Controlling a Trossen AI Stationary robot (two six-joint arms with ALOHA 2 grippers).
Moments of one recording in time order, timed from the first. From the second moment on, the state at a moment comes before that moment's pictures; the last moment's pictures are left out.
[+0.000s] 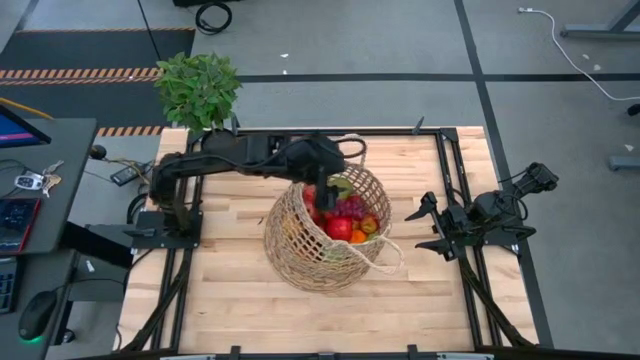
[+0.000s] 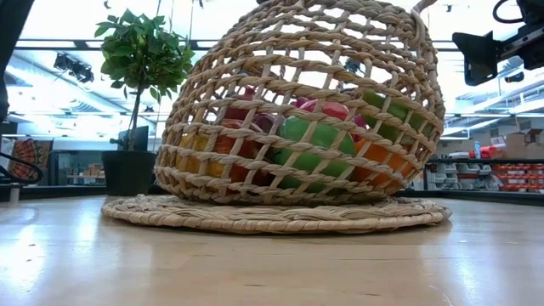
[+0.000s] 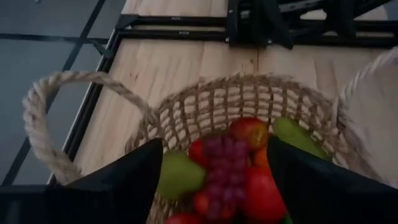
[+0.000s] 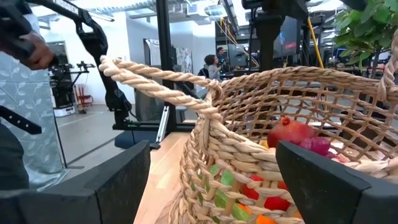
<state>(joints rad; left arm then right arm) 0.04 1.86 2.10 -0.96 -0.16 -0.01 0.49 0.02 0.01 0.15 0.24 0.01</state>
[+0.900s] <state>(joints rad) -0.06 0.96 0.81 0.09 -0.20 -0.49 0.36 0.03 0.01 0.06 0.23 0.00</state>
